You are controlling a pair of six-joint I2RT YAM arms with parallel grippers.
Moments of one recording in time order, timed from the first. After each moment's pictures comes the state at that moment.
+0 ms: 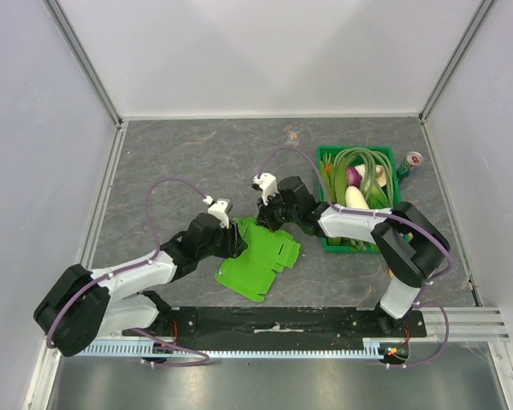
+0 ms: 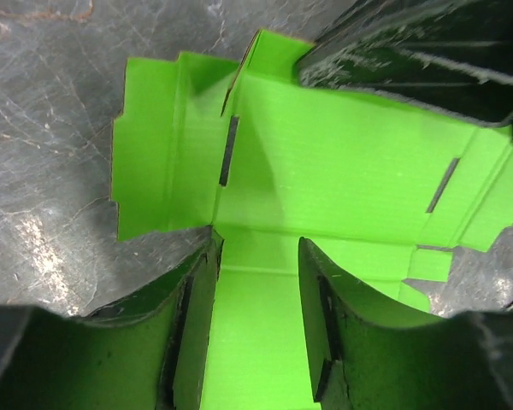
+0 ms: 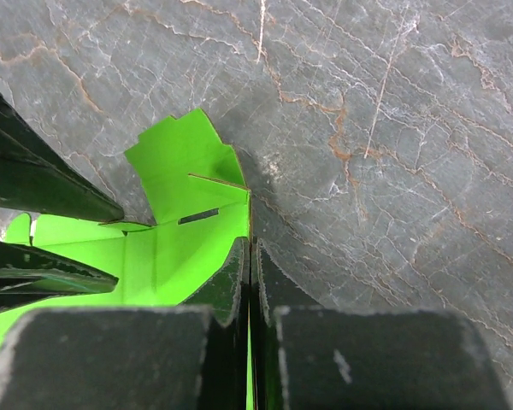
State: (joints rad) left arm -0.70 1.18 0.40 0.11 0.03 -0.51; right arm 0.74 1.73 0.92 0.21 -0.32 0.06
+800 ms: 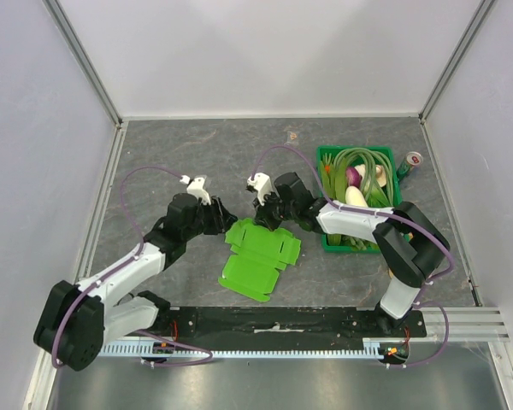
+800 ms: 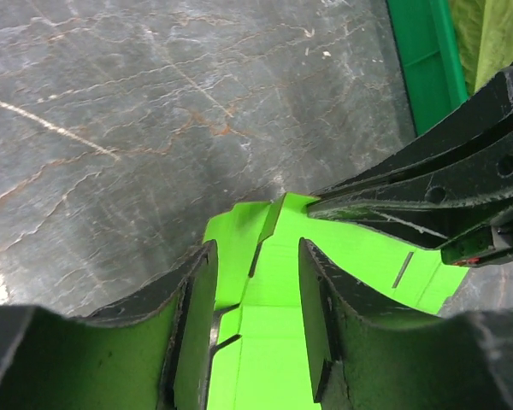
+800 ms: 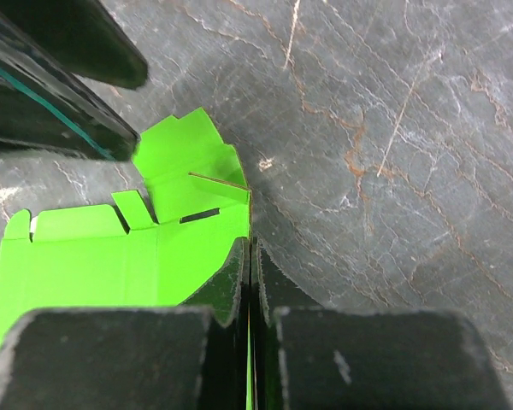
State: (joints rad) left arm -0.48 1.07 0.47 0.10 0.12 -0.51; right arm 0.75 1.73 0.98 0.11 -0.36 -0.06
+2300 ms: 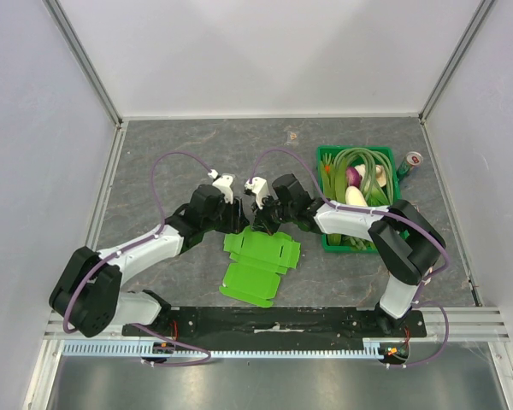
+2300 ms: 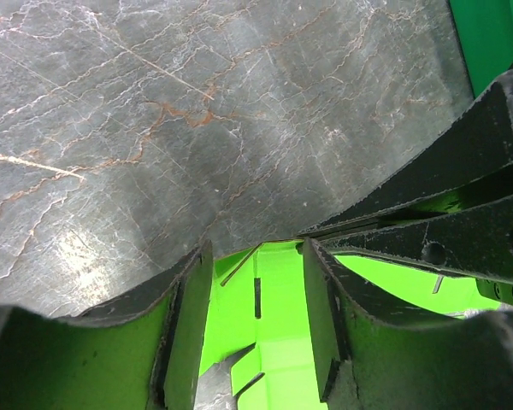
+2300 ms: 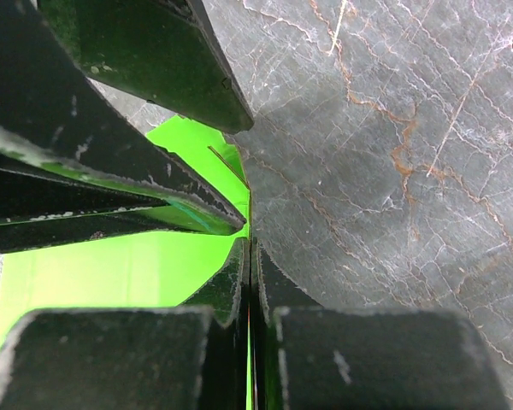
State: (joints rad) left arm -0.58 1.31 0.65 0.01 0.10 -0.35; right arm 0.76 1.76 0.99 0.10 -0.45 -0.06
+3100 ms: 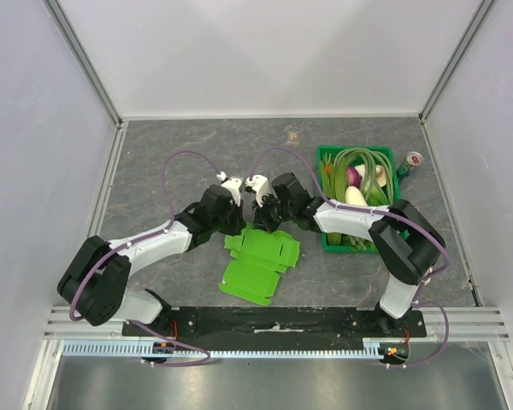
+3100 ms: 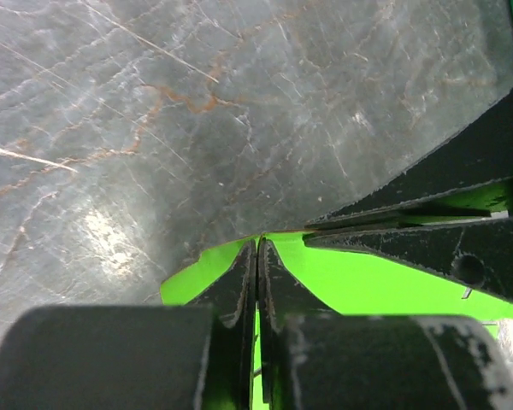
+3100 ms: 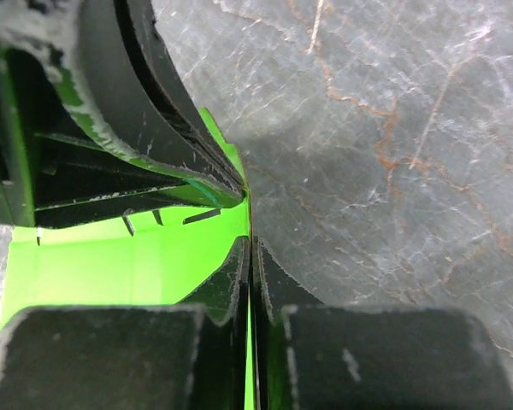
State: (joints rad) left arm -0.62 1.38 0.68 -0.04 0.06 -0.33; right arm 0.76 1.76 1.00 0.09 -0.42 -0.04
